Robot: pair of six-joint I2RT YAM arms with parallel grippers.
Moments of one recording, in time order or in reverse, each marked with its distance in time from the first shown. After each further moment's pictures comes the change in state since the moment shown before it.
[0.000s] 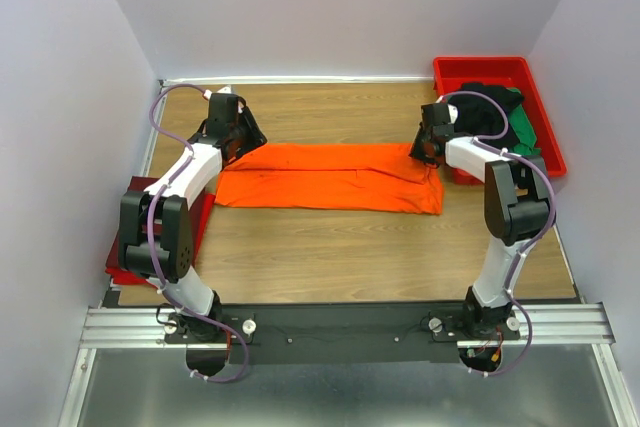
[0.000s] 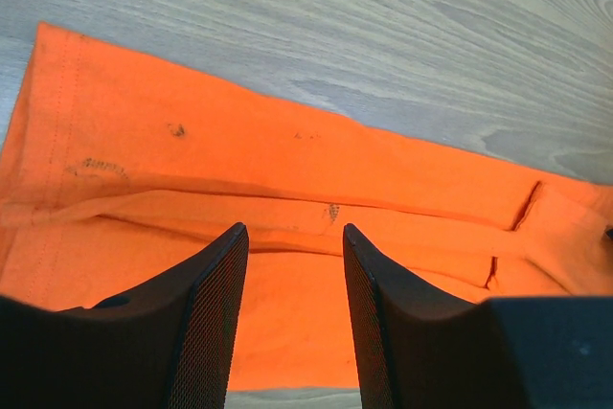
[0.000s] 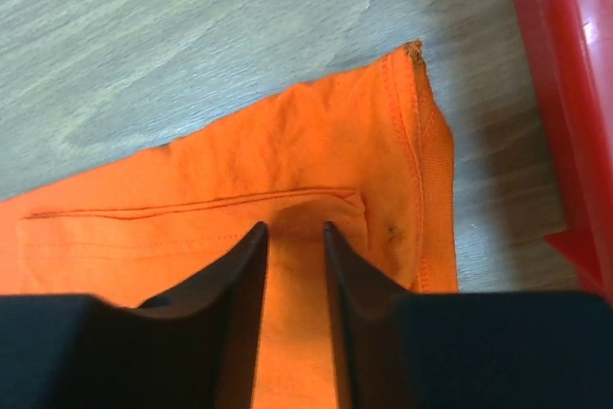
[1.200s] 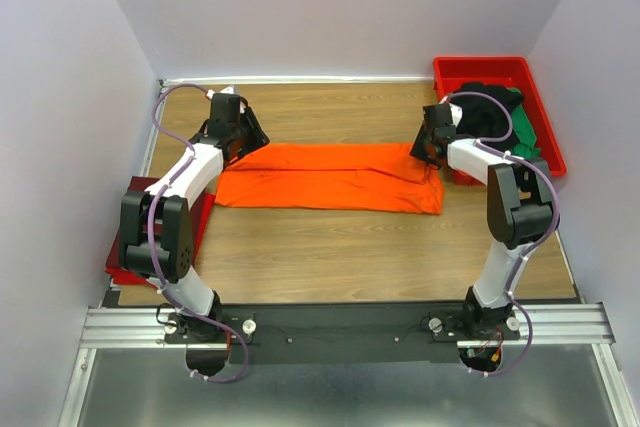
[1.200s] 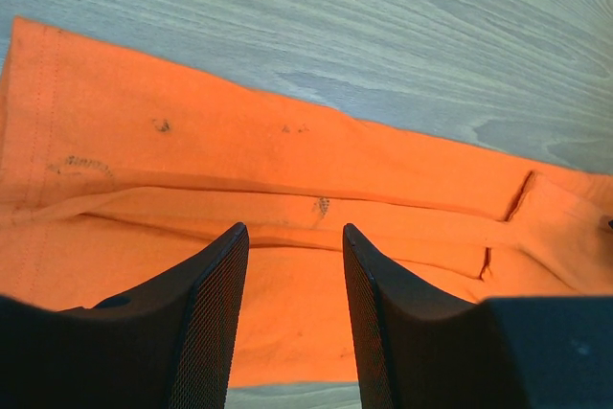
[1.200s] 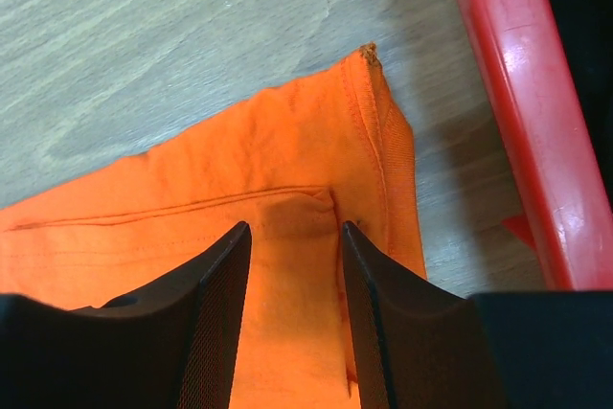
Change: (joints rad) left arm -0.008 0.000 0.000 0.000 0.016 0.001; right arm 0.001 -0.032 -0.030 0.009 0.057 0.011
